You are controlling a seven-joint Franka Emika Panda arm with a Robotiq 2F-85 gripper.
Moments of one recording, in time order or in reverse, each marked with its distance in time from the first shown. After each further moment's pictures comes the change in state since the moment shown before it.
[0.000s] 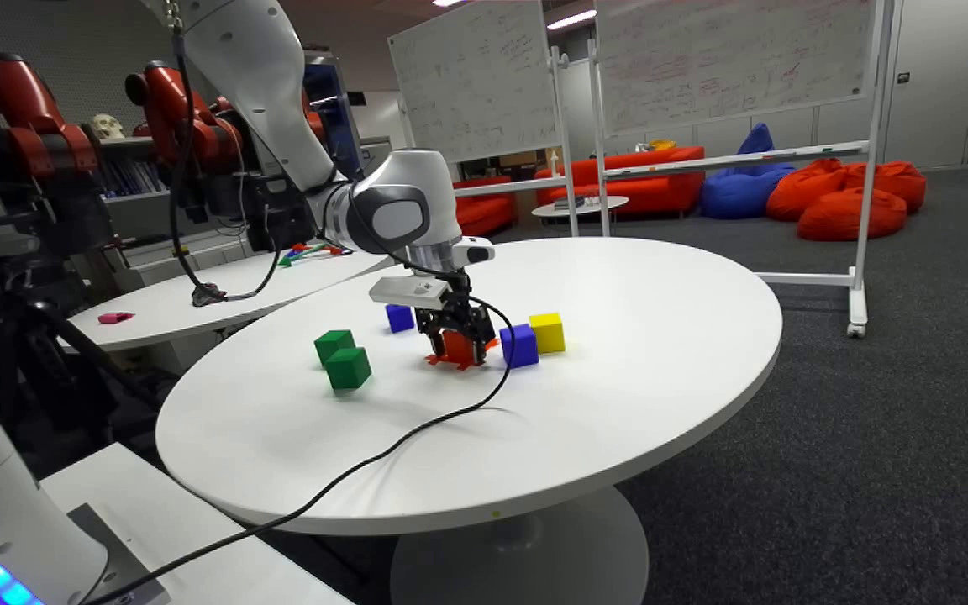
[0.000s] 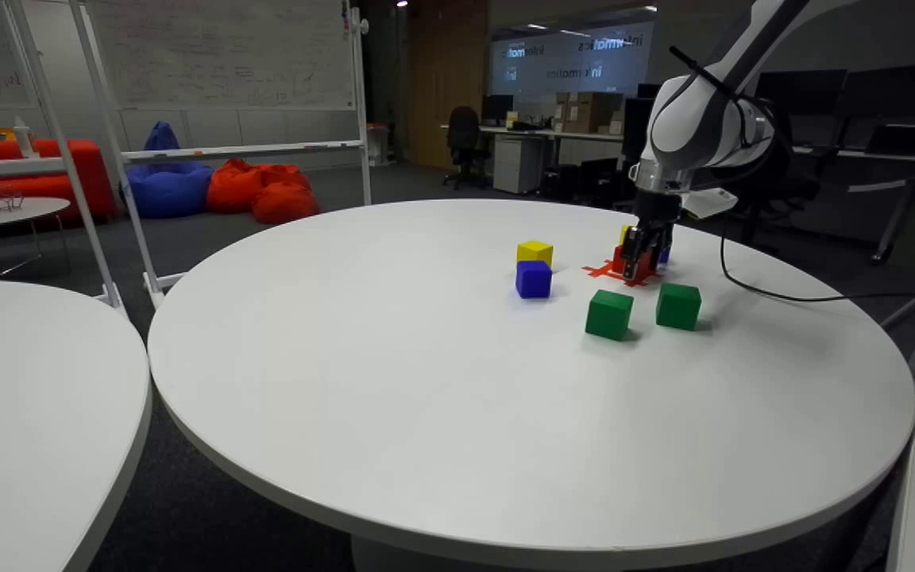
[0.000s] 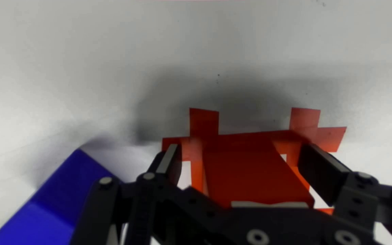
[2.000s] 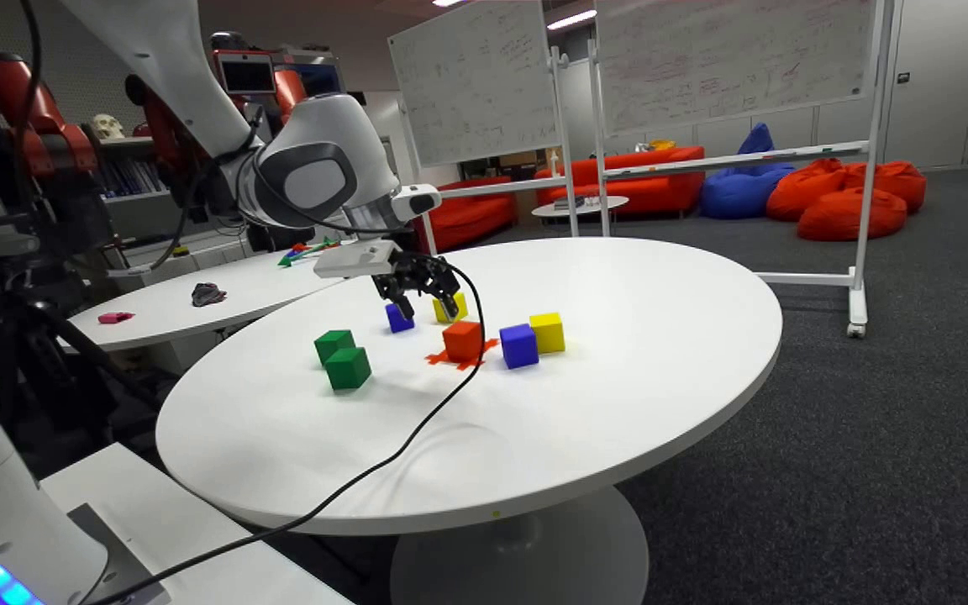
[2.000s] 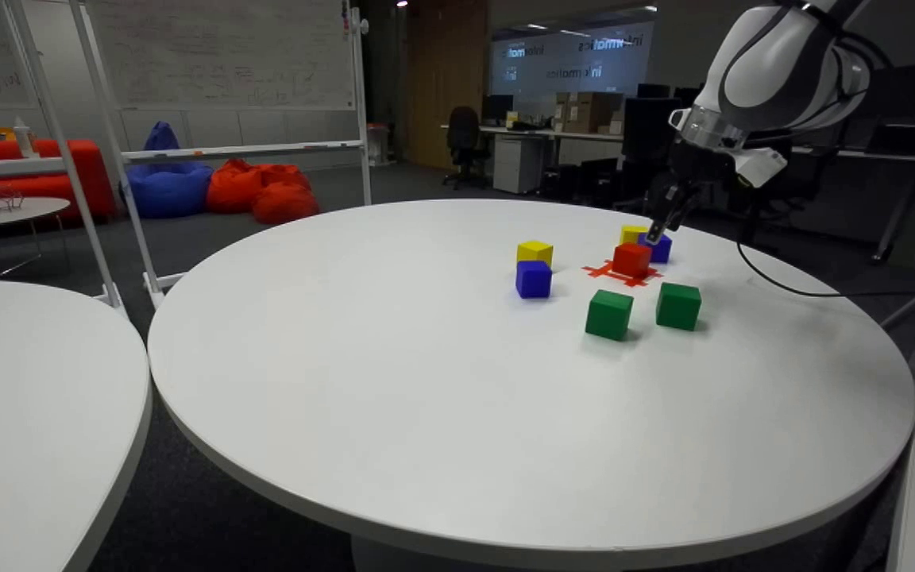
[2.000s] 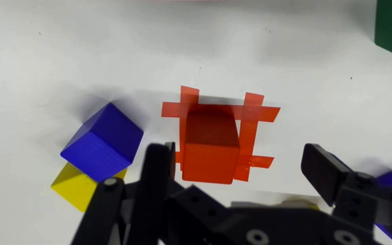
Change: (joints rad) arm -0.003 -0.329 0.029 -0.330 0.001 0.233 -0.065
